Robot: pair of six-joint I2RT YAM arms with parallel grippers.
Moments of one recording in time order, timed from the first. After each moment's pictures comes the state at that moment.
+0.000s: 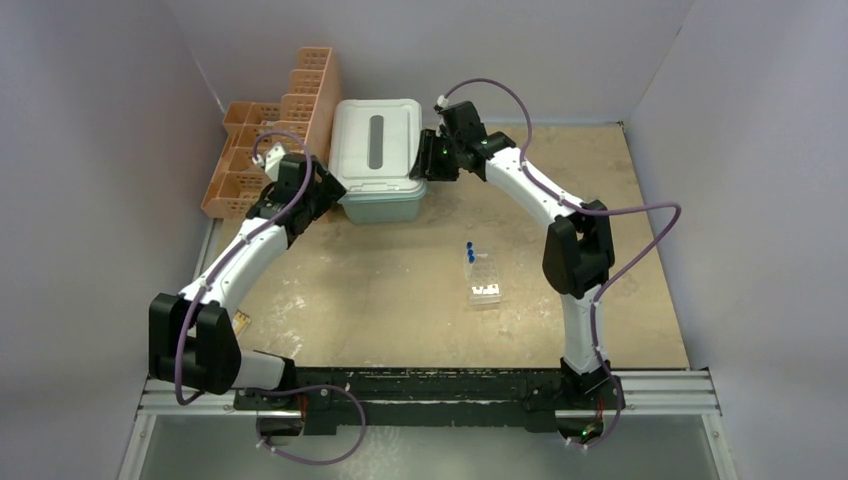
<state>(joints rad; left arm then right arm) -0.22 1.37 1.04 -0.34 -0.27 -0.85 0.51 2.09 1.90 -0.57 -0.17 0.52</state>
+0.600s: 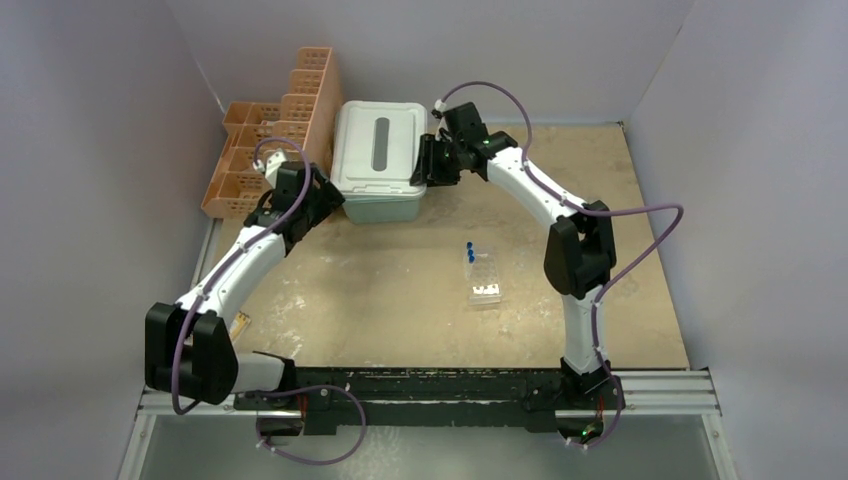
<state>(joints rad) -0.22 1.33 0.99 -0.33 -0.24 -0.83 0.51 2.07 1.90 -0.62 -0.23 0.49</state>
